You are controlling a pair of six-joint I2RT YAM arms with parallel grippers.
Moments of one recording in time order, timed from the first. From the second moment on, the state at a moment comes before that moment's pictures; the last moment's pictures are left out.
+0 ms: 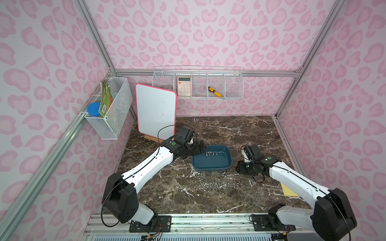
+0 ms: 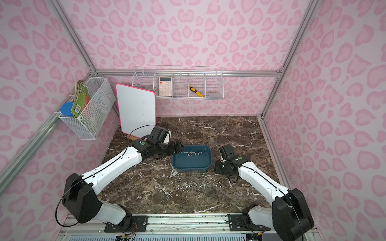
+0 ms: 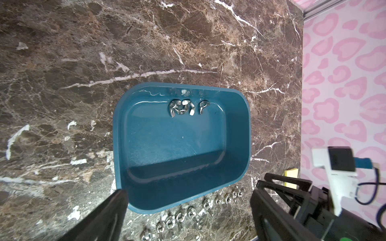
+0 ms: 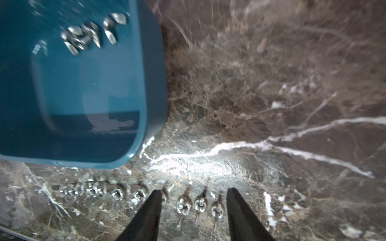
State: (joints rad) left arm -0.56 1.50 1.23 -0.61 0.17 -0.71; right arm 0.50 1.23 0.81 -0.65 -0.09 0.53
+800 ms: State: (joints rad) left arm -0.64 1.93 1.54 -0.62 0.14 -0.56; right arm 0.51 1.03 0.77 -0.45 -0.10 0.58
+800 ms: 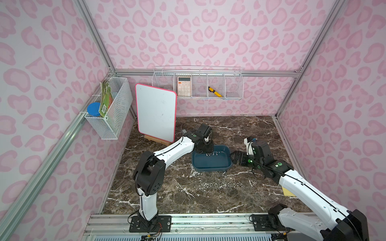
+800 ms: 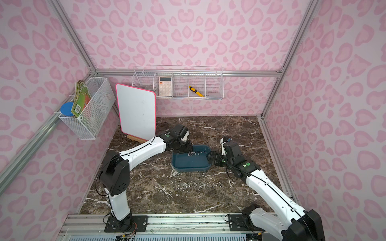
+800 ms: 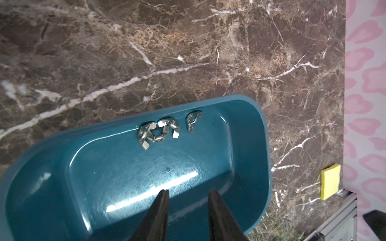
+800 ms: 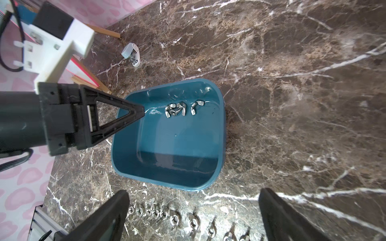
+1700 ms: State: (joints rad) left arm -0.69 2.23 1.74 -0.60 0.06 -0.41; right arm 0.49 0.97 0.74 -0.44 -0.07 0.63
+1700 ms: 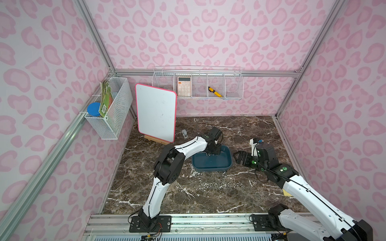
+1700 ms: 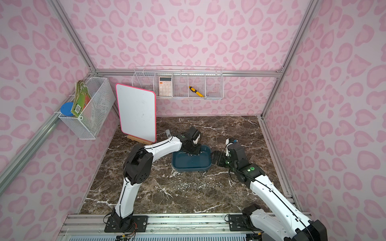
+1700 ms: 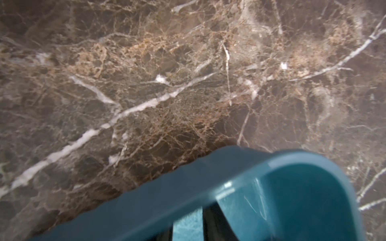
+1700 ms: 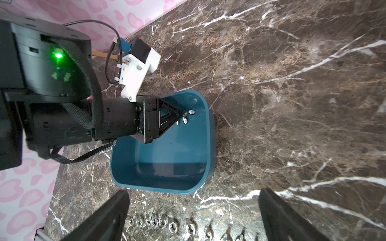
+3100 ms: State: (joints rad) left arm -0.70 1.99 1.58 -0.55 0.13 -0.50; right arm 0.49 1.06 0.75 -0.32 -0.15 0.66
